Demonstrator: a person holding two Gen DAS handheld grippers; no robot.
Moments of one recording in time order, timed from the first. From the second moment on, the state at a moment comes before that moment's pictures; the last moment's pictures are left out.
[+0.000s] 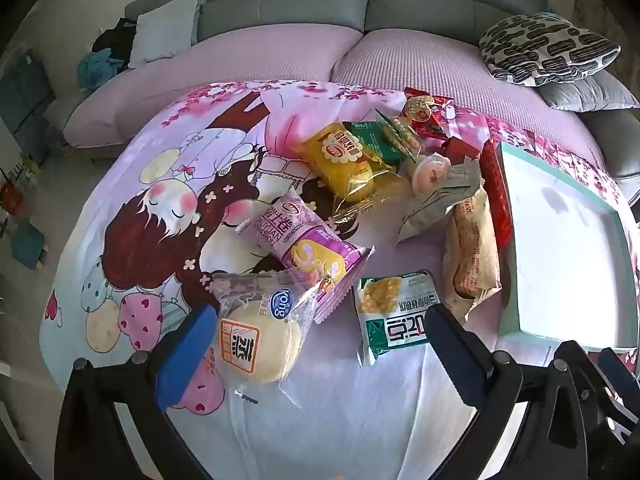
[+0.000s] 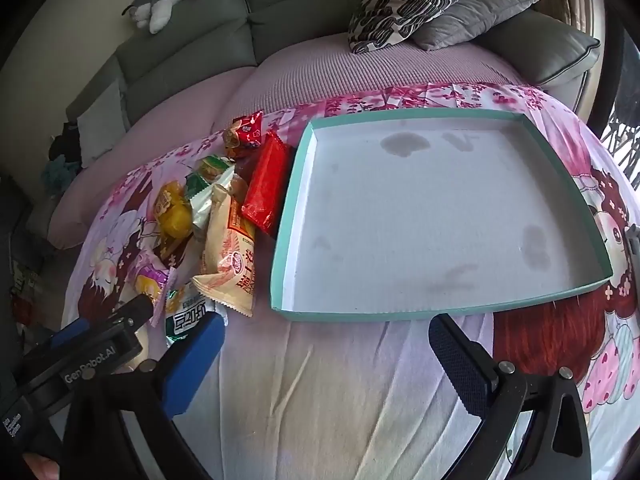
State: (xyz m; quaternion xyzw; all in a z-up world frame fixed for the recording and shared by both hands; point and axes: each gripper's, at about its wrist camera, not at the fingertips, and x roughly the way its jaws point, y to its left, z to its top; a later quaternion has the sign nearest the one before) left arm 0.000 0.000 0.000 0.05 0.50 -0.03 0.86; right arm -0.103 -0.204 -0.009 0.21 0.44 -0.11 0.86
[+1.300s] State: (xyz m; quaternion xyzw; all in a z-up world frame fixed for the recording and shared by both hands) left arm -0.003 0.002 -0.006 0.04 0.50 -0.03 0.86; right arm -0.103 -0.204 -0.010 0.22 0.45 -0.12 0.86
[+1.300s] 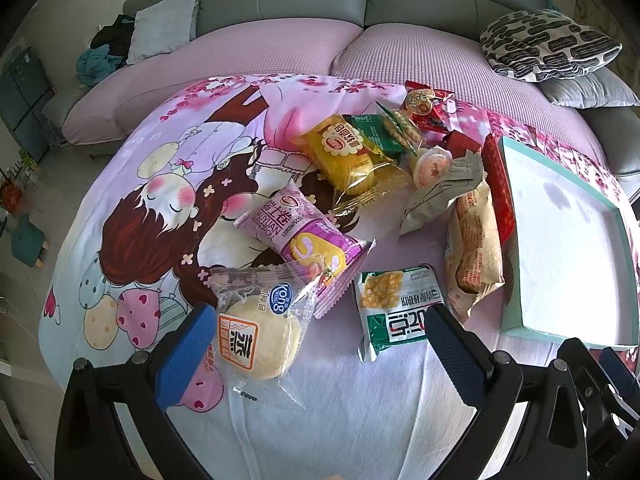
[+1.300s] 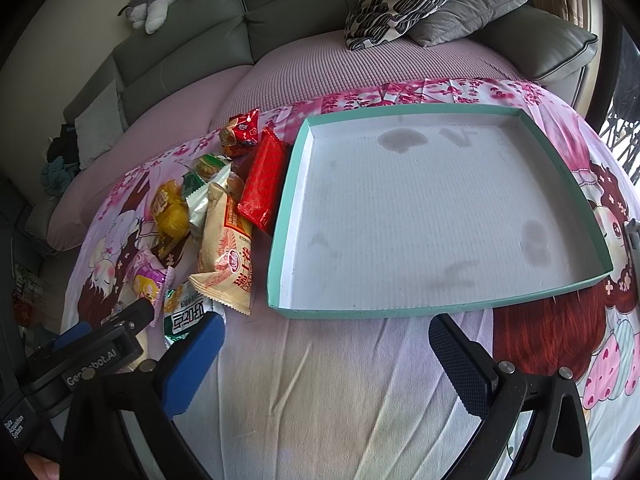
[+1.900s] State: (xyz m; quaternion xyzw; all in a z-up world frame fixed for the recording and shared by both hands) left arm 0.003 0.087 0.014 -0.15 0.43 0.01 0.89; right arm -0.093 -0.187 -0.008 0.21 0.45 -0.08 0.86
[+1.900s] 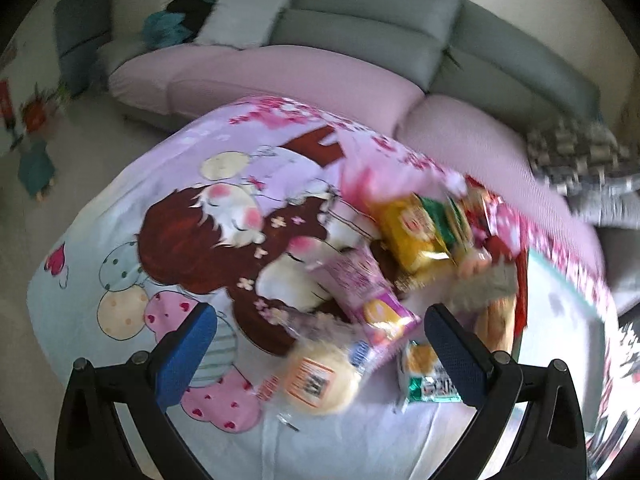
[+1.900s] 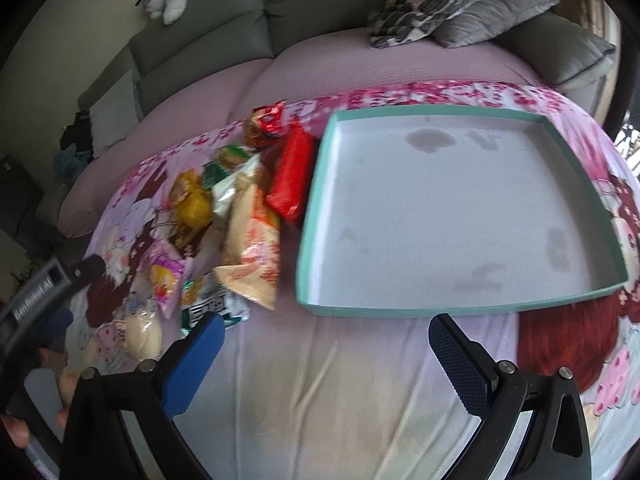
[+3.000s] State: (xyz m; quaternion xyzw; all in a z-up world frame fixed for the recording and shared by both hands) left arm 0.025 0.072 -0.056 -0.13 0.60 -0.02 0.79; right arm -0.034 -0.099 -0.048 0.12 0.51 0.05 0.85
